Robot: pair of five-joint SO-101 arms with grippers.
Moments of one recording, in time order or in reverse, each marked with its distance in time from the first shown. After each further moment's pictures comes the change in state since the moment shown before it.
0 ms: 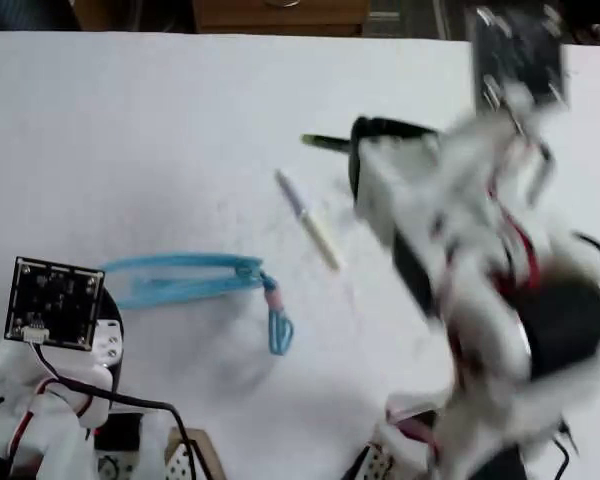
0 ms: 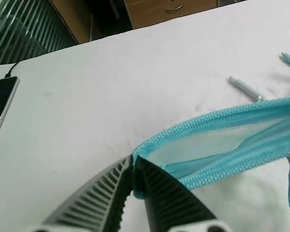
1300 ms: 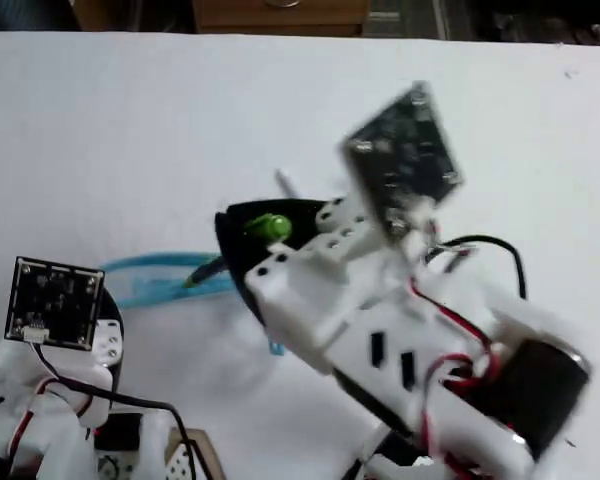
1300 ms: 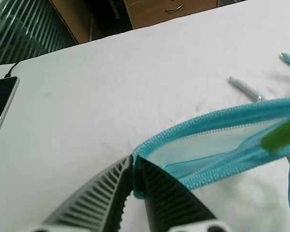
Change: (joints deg) left arm 0.0 0.0 0.0 0.0 0.0; right arm -27.3 0.7 2.3 -1.8 0.0
